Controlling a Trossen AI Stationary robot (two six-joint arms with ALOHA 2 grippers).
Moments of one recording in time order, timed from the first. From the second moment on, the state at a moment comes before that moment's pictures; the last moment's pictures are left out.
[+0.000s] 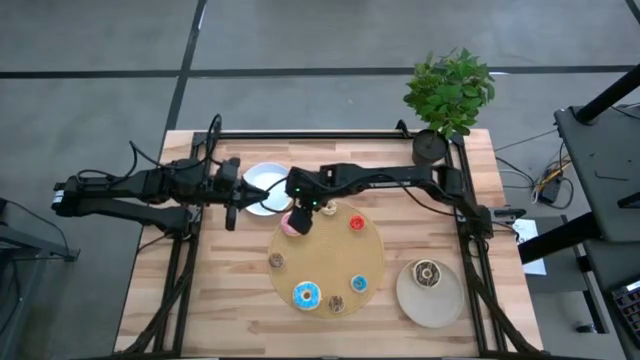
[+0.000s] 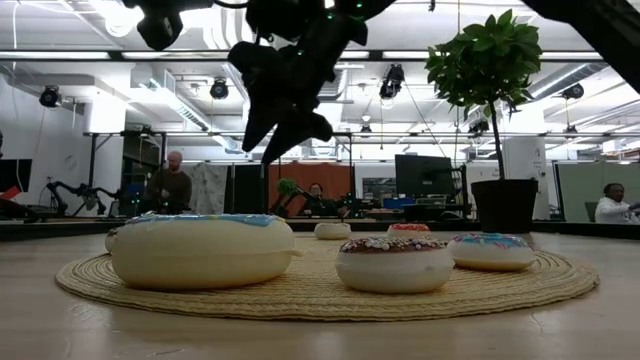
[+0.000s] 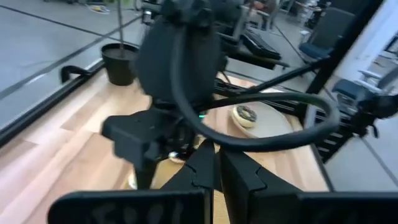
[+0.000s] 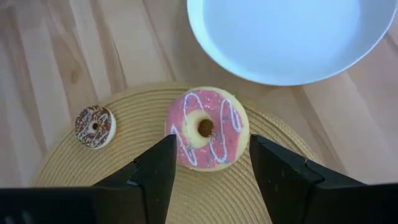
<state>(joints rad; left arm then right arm) 0.02 0.71 0.78 -0.30 -0.02 -0.27 -0.08 2.20 1.95 -0.77 -0.06 0.39</state>
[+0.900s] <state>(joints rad) 0.02 0.48 0.82 -0.61 -0.02 -0.31 -0.09 2.24 1.99 -0.81 -0.06 0.34</state>
